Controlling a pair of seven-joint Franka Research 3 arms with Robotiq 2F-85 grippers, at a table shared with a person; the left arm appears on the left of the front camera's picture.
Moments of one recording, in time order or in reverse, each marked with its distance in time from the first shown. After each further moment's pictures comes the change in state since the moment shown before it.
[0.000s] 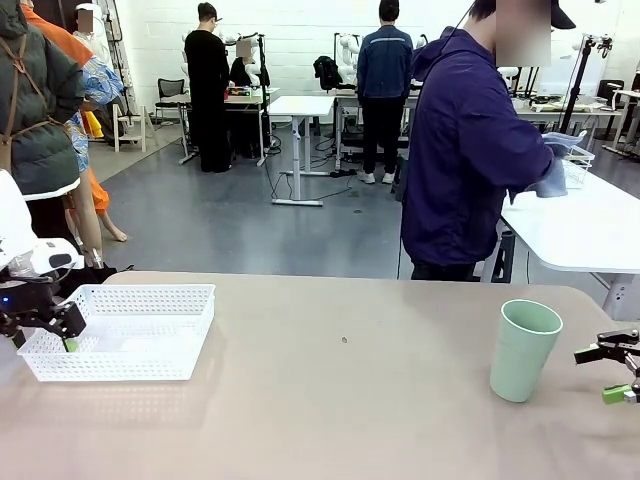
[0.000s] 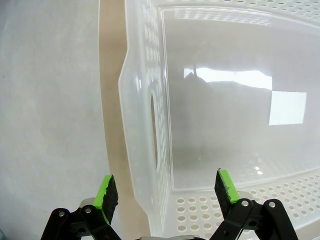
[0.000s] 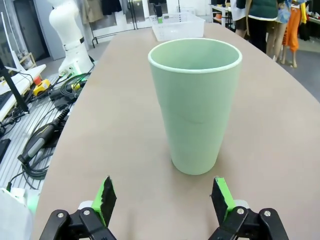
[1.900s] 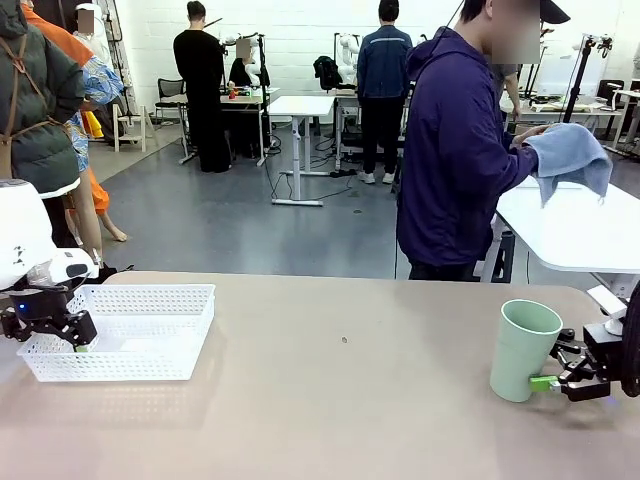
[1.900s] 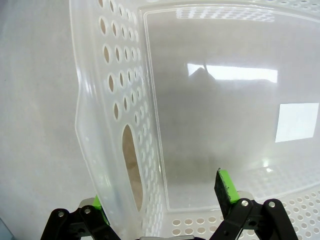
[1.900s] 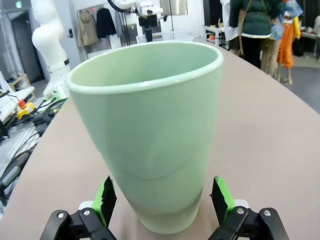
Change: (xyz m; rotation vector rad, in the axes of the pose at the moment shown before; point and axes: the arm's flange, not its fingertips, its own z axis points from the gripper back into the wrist) left arm 0.012 -0.012 -0.022 0.026 0.024 -0.042; right arm -0.007 -0.037 -0.087 -0.018 -0.133 -0.004
